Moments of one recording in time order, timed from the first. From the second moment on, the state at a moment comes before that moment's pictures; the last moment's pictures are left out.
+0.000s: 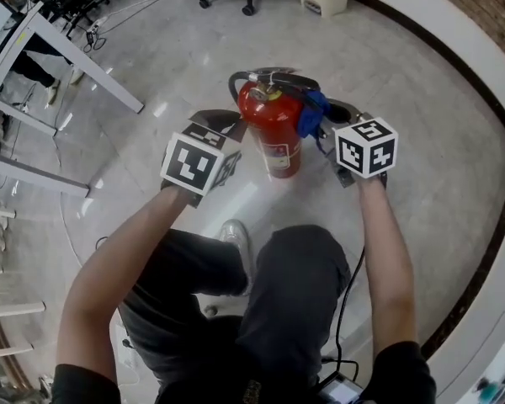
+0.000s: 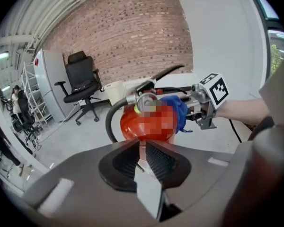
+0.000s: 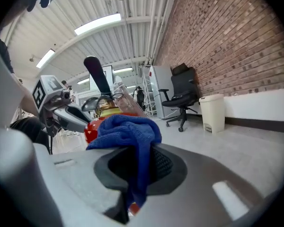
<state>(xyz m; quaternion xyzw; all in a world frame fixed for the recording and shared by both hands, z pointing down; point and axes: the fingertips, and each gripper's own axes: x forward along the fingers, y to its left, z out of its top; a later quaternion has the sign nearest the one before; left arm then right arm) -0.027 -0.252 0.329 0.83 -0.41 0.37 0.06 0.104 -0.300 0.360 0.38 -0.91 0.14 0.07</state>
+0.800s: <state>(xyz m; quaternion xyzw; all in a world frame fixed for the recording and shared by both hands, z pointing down) 0.067 -0.244 0.232 0.86 -0.40 0.30 -0.08 0.141 -0.235 0.349 0.40 -0.89 0.11 0.17</state>
